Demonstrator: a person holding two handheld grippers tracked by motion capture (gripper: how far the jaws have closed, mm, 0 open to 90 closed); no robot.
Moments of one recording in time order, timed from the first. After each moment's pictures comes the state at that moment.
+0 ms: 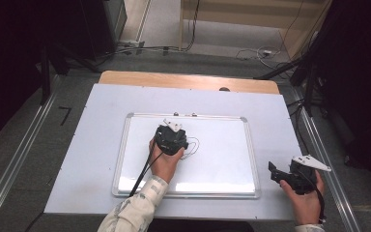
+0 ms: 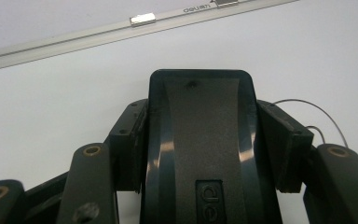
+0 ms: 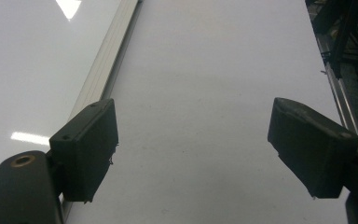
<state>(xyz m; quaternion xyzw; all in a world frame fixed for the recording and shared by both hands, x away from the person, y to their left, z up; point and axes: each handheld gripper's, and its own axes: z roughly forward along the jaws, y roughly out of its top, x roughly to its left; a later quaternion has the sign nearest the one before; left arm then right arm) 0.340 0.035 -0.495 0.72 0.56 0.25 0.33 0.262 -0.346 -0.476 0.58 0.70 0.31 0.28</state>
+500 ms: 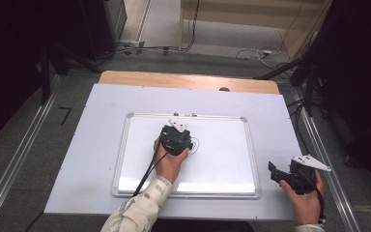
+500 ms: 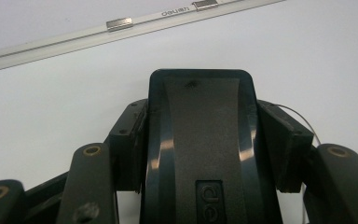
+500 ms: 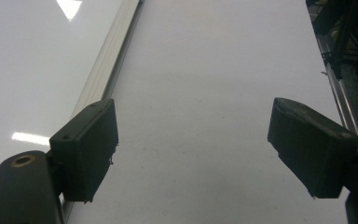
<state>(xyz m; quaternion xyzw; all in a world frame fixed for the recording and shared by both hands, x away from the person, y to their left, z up) 0.342 0.021 -0.495 0.72 0.55 0.24 0.33 0.263 -0.346 -0.476 0.58 0.70 0.31 0.28</state>
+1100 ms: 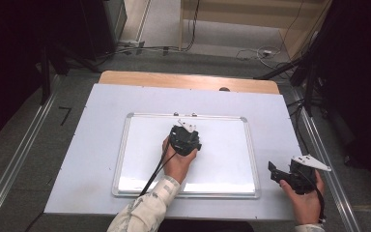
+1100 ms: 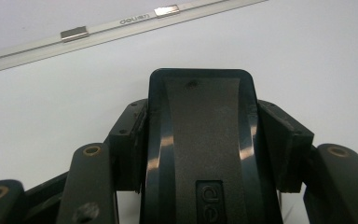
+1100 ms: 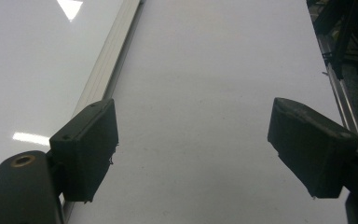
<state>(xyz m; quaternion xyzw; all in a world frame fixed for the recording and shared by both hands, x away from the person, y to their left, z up) 0.345 -0.004 -0.495 0.73 0.54 0.23 0.34 0.263 -0.346 -0.476 0.58 0.70 0.31 0.28</state>
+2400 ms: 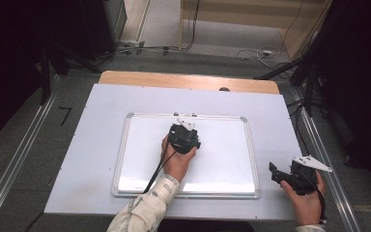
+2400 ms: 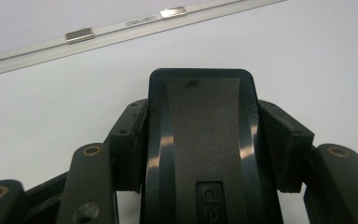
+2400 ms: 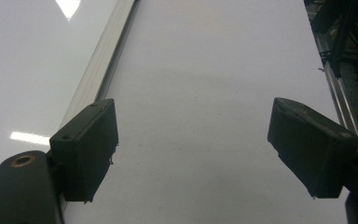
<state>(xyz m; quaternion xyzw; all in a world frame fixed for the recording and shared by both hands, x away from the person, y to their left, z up) 0.349 0.009 -0.494 0.73 0.55 0.23 0.33 0.262 -0.348 -0.477 0.58 0.70 0.31 0.28</state>
